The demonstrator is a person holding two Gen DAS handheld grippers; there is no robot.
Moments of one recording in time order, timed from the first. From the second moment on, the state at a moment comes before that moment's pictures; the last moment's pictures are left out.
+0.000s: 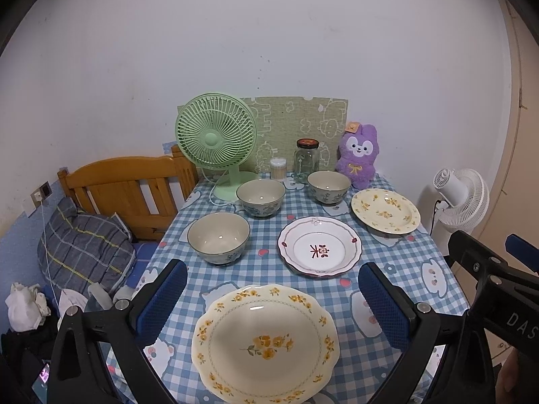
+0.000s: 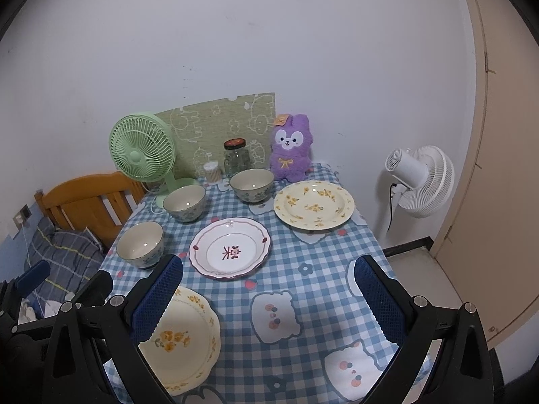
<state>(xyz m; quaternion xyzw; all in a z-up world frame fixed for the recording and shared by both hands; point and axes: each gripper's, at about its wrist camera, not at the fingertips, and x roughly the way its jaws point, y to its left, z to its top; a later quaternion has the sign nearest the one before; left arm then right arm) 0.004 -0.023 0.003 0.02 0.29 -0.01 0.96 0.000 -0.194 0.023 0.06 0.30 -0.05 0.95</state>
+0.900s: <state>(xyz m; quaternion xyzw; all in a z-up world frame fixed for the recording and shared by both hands) 0.008 -0.022 0.001 0.02 0.29 -0.01 0.96 0.003 -0.192 0.025 0.05 0.30 -0.04 0.95</state>
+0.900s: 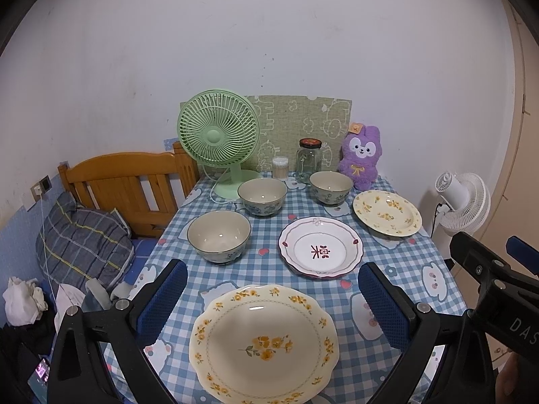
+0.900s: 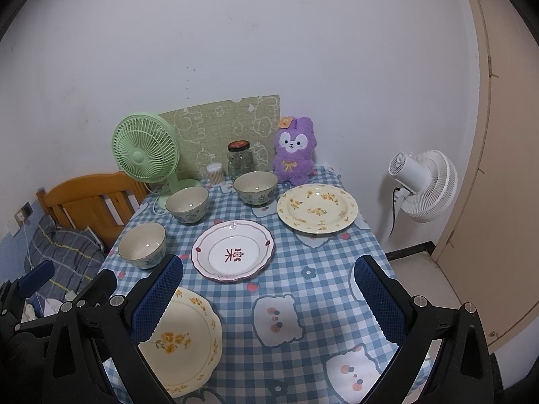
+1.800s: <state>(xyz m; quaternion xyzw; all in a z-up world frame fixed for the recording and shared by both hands) 0.012 -0.021 0.002 0.01 0.29 -0.01 0.96 0.005 -0.191 0.029 0.05 0.29 -0.04 0.95</state>
